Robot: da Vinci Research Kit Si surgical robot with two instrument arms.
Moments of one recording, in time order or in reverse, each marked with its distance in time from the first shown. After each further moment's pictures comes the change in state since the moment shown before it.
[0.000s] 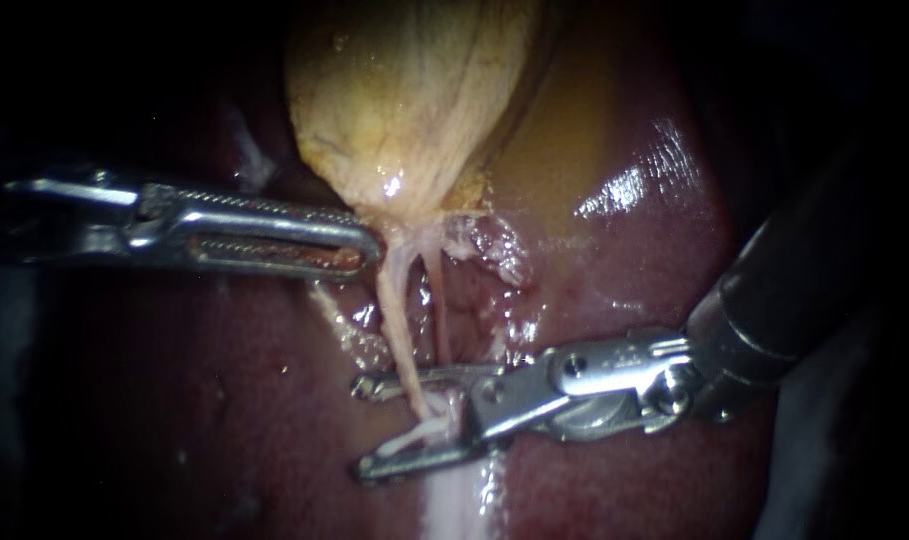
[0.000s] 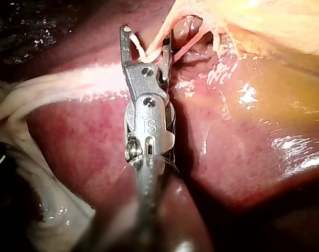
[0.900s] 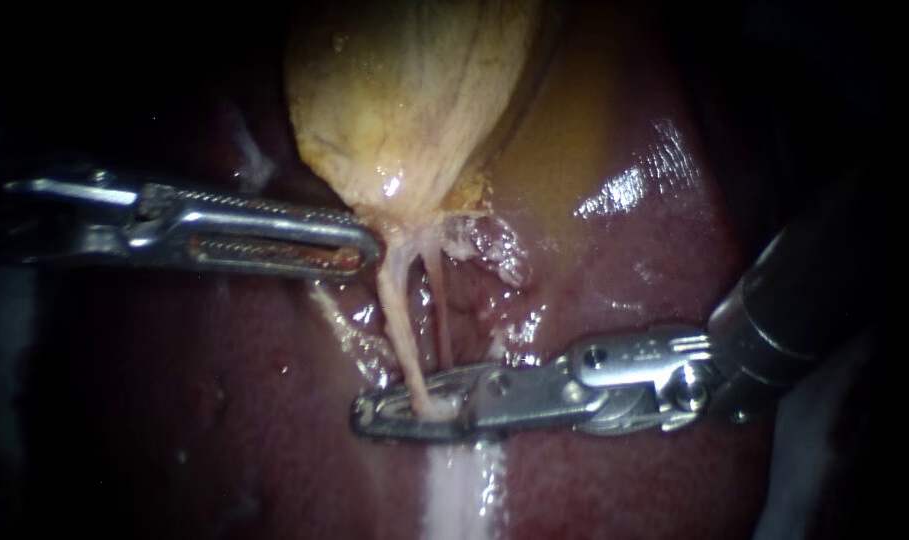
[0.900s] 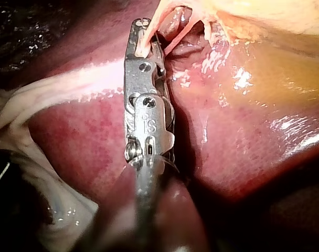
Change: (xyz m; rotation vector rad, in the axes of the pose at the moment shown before) right arm 0.000 0.000 -0.001 -0.005 -0.063 0.052; left arm 0.000 0.000 0.000 0.000 0.000 0.000
